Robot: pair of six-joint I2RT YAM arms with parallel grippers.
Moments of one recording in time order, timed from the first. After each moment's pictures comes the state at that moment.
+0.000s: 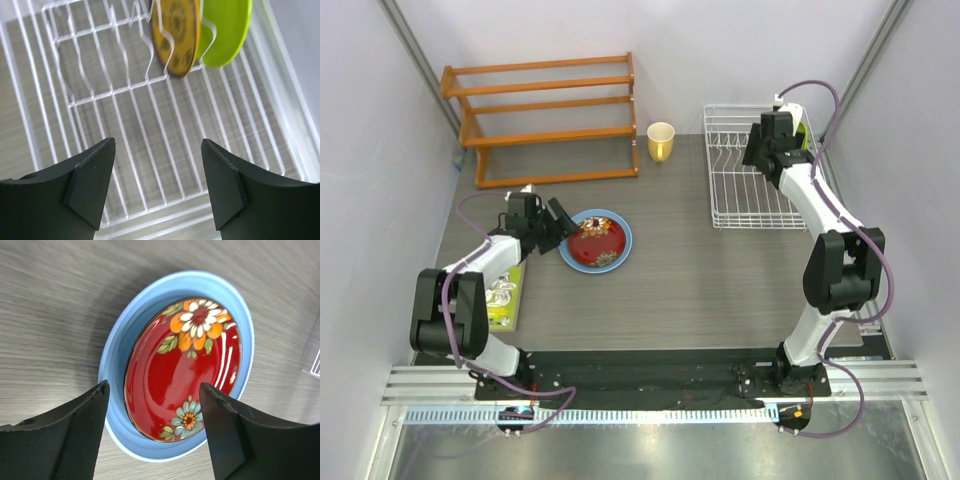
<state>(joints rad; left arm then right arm) -0.09 1.53 0.81 -0.08 0.22 -0.66 0.11 1.75 1.51 -0.38 0.35 0.25</state>
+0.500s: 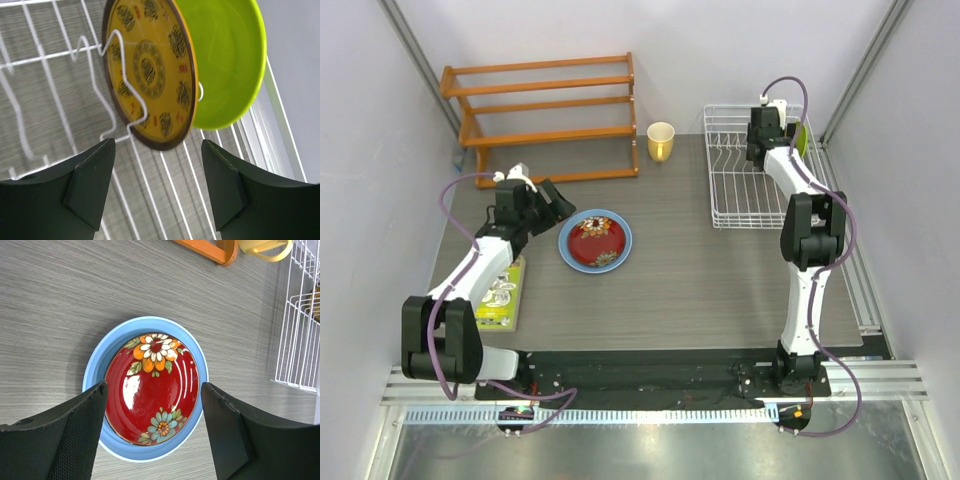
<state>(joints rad) -0.09 1.36 0.88 -0.10 0.17 -0.60 0.07 2.19 1.89 -0.35 0.54 0.04</state>
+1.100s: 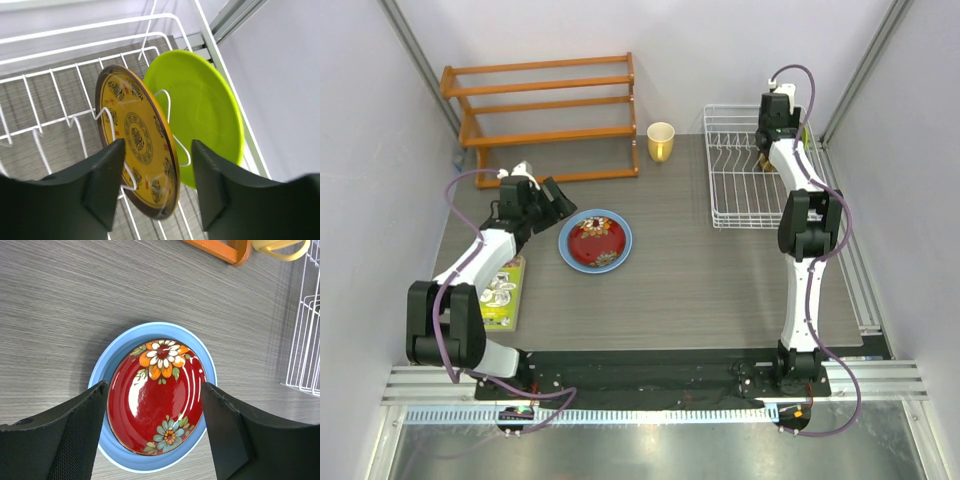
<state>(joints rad) -0.09 1.44 0.92 -0.09 0.16 -0.58 0.02 2.37 2.17 -0.31 0.53 -0.04</state>
